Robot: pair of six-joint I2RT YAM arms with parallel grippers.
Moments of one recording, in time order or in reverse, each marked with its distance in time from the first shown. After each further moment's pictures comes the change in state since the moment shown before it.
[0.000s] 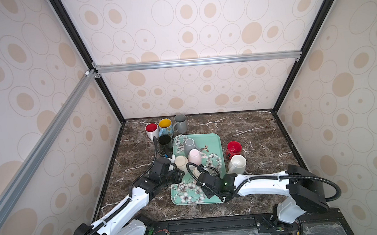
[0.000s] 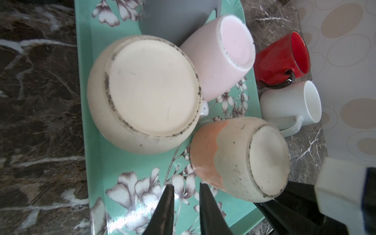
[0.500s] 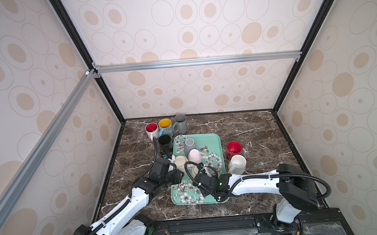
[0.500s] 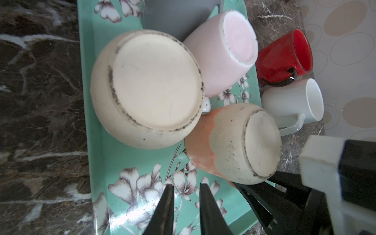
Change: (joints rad) left arm 0.000 -0.010 0.000 -0.021 -0.001 -0.001; right arm 0.005 0.104 0.049 0.035 0.047 0.158
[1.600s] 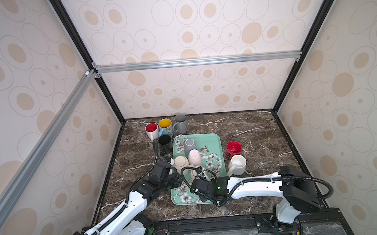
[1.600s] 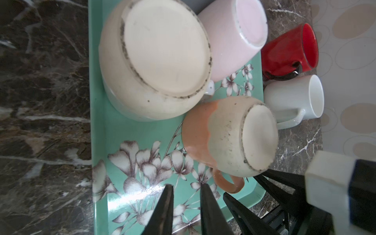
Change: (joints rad) left arm -0.043 -0.064 0.002 -0.121 -0.032 -0.103; right arm 0.077 0.013 0.068 -0.146 -0.003 0.113
